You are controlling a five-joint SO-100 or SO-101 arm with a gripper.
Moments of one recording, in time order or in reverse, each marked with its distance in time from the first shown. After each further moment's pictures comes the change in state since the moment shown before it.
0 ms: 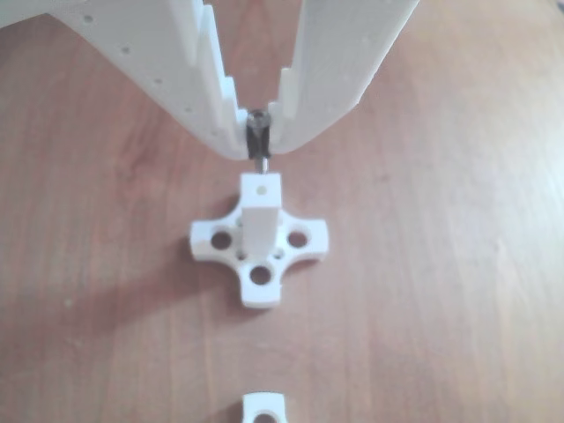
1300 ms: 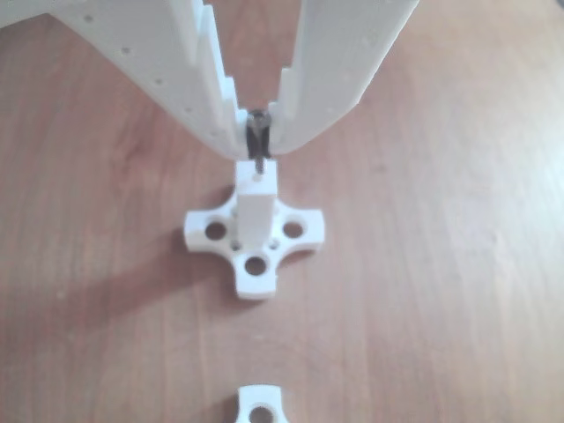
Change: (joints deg) arm 0.7 0.0 1.7 -1.9 0.0
